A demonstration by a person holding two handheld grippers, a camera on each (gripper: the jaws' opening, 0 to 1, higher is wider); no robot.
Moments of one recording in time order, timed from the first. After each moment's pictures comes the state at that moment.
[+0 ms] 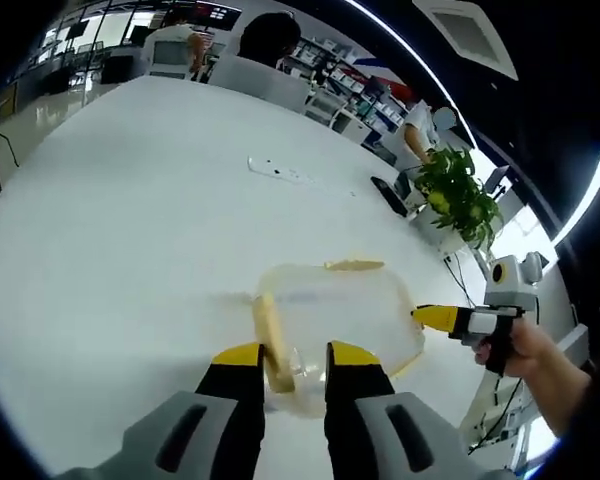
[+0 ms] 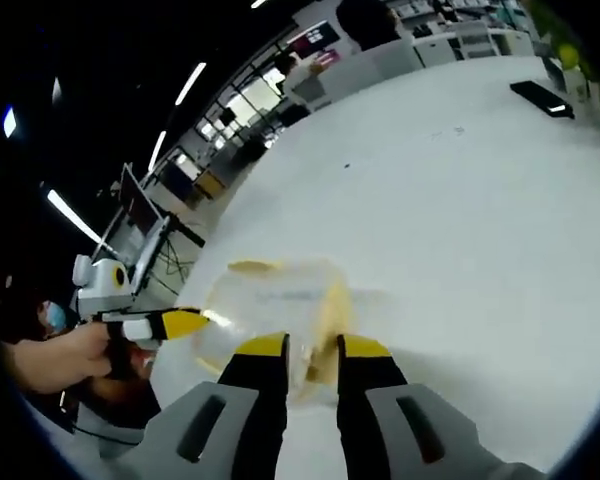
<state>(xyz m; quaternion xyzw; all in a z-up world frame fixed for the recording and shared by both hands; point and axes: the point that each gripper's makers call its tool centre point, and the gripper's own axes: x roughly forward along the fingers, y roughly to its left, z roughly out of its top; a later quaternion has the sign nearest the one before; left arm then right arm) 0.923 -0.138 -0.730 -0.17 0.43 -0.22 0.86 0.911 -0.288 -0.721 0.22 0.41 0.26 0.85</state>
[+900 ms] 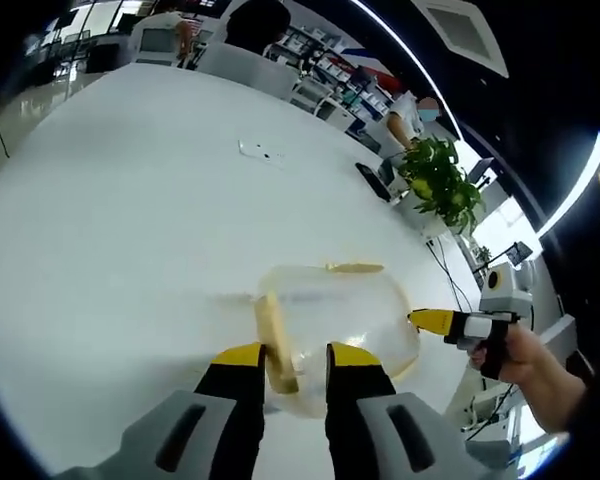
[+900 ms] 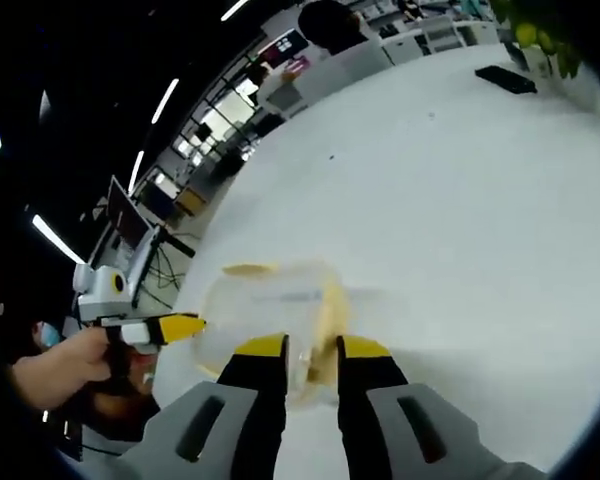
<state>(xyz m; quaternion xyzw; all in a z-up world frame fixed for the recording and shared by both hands) 0.891 -0.121 -0.726 -0.16 0.45 -0.27 0.84 0.863 -0.280 -0.719 0.25 0.41 0.20 0.85</state>
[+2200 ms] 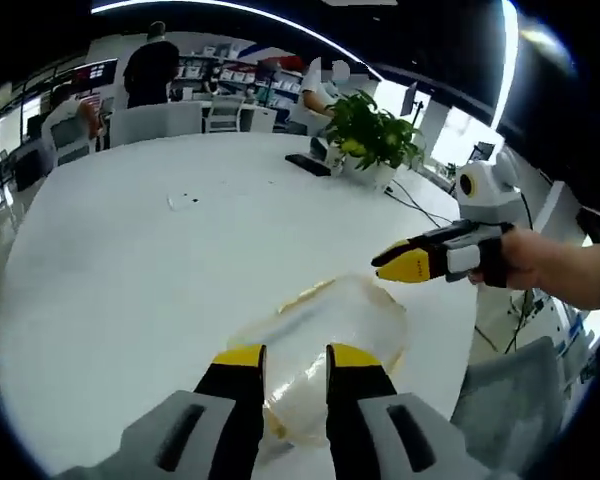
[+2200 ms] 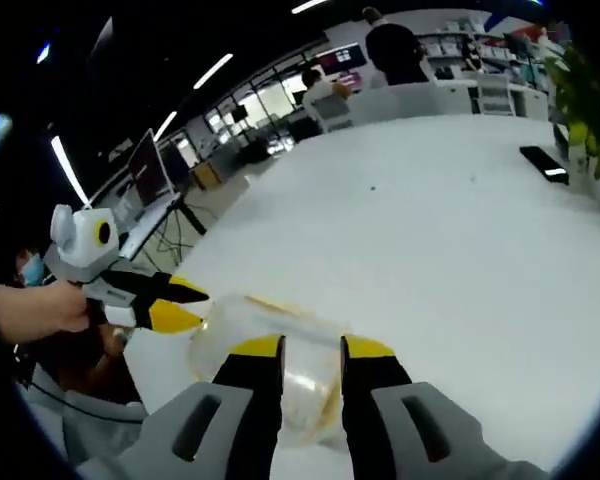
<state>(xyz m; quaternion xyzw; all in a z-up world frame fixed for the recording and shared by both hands) 0.875 -0.156 -0.681 0.06 0.34 -0.43 0.84 0.869 -0.245 -0.680 0.11 0.35 0.29 0.88</state>
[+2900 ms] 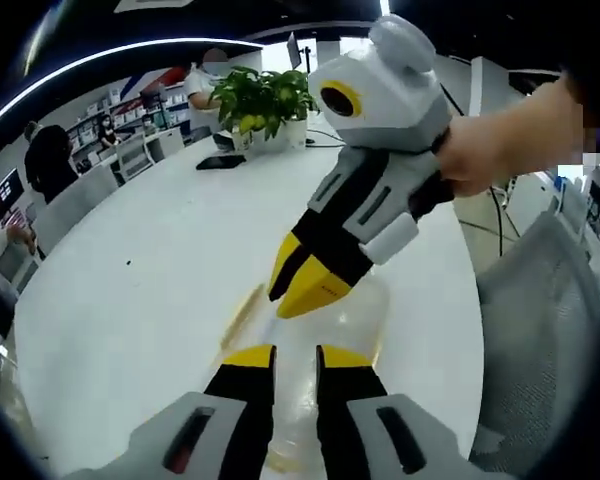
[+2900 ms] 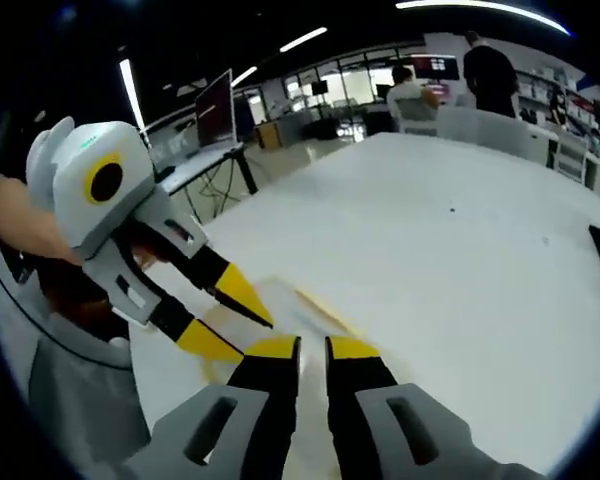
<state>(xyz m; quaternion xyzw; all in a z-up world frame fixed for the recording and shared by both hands) 0.859 -0.193 -0.698 0.25 0.27 -0.52 0.77 0.881 -0.206 -0.700 -0.02 0.33 0.39 0.86</state>
